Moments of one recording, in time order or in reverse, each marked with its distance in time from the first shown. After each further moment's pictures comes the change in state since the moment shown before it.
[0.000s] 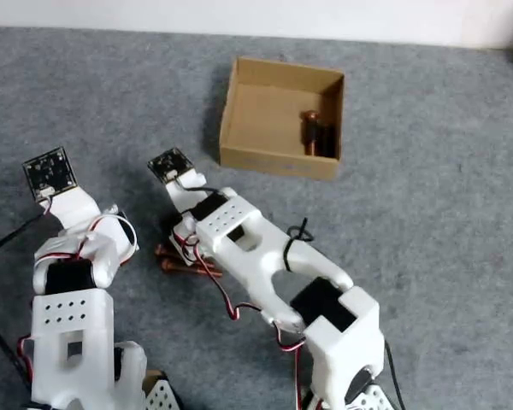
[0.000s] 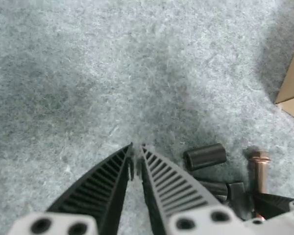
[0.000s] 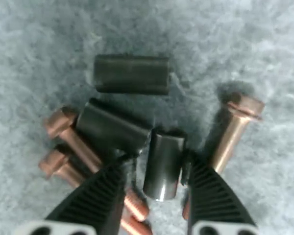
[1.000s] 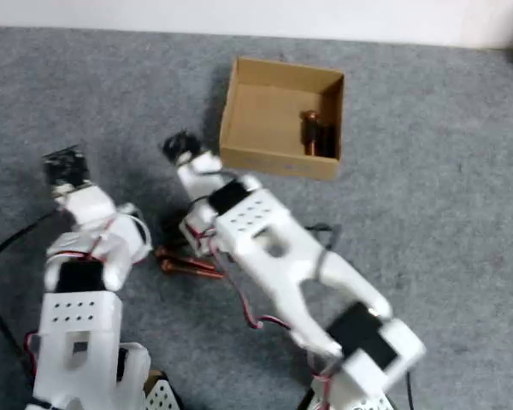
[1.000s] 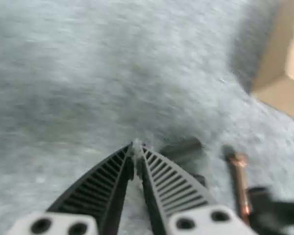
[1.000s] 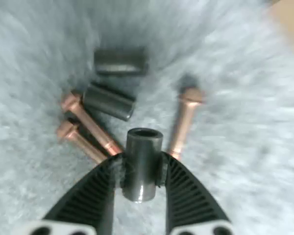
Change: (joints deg) left arm 7.3 0.0 2.1 -4.1 0.0; right arm 2.3 -17.7 1.5 10.8 0.2
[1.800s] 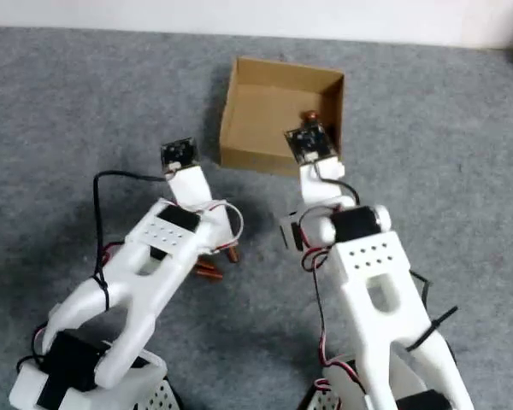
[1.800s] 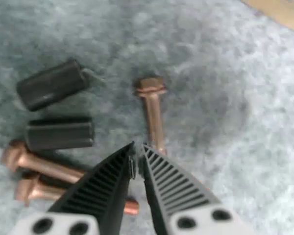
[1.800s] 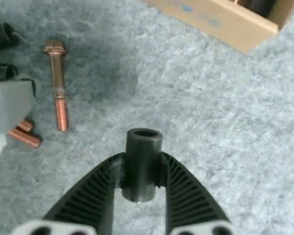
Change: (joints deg) left arm 25.8 40.3 -20.0 0.1 21.8; right arm 23.8 -35.2 27.2 2.1 7.5
